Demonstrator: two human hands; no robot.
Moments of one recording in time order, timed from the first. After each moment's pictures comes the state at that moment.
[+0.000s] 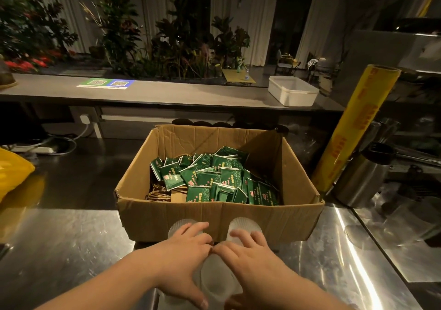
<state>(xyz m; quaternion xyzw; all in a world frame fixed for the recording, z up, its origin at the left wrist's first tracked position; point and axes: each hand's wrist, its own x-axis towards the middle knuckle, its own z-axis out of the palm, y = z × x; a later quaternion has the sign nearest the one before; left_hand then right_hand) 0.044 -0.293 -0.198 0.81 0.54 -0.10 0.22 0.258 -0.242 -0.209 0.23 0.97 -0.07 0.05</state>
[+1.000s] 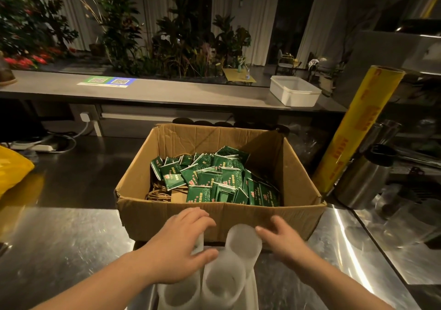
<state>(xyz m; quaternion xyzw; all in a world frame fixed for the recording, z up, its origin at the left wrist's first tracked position) 0.039 -0.301 -0.190 0.75 0.63 0.06 0.18 0.282 -0.201 -0.213 0.61 0.63 -0.47 -0.13</state>
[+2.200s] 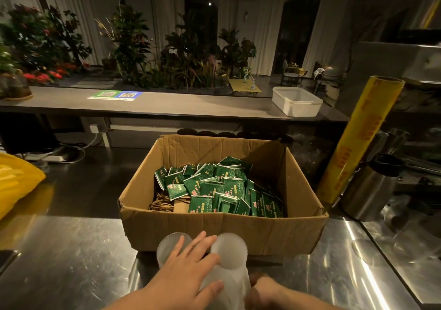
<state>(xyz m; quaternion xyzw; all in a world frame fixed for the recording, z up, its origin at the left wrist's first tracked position) 0.064 -0.308 -0.227 0.75 0.64 0.03 0.20 0.275 -0.202 -0.312 0.56 0.62 -0.54 0.11</state>
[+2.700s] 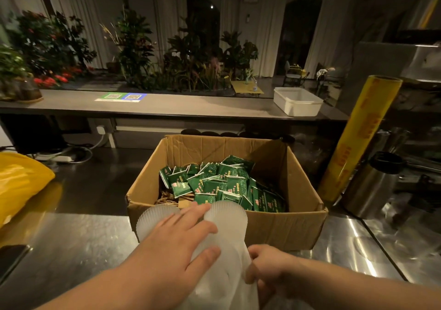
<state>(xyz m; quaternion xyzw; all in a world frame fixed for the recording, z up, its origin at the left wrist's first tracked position) 0.070 -0.355 -0.115 0.71 0.68 0.07 0.14 0.266 -0.214 -0.198 0.55 0.60 -0.58 0.11</state>
